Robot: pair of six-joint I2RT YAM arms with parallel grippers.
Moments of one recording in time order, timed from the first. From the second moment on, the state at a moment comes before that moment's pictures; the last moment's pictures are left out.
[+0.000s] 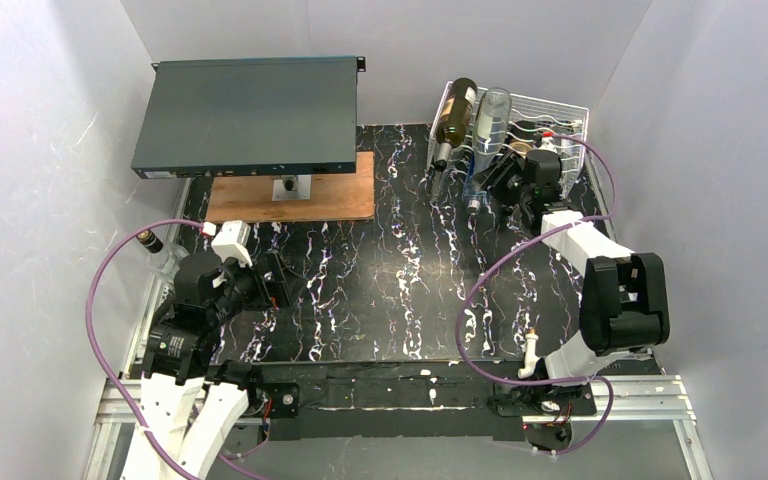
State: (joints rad) left arm -0.20 0.50 0.82 -0.86 0.25 -0.36; right arm 0.14 1.56 0.99 0.15 -0.16 0.71
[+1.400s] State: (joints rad) left arm -0.20 0.50 0.82 -0.86 0.26 -0.36; right arm 0.16 1.67 1.11 0.12 -0.17 0.62
